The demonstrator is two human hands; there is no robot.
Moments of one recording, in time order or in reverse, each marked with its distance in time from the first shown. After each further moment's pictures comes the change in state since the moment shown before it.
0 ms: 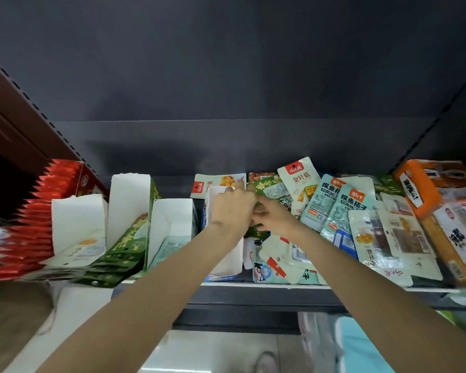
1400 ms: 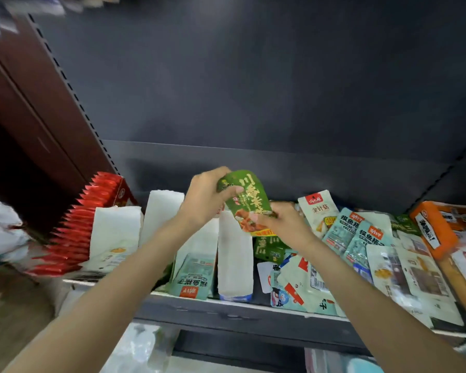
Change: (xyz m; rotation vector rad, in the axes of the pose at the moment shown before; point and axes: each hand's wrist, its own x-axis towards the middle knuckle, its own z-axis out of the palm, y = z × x) left_hand -0.025 -0.114 -0.058 -0.950 0.352 -0.004; right_hand -0.030 -0.075 0.010 -0.014 0.129 -0.357
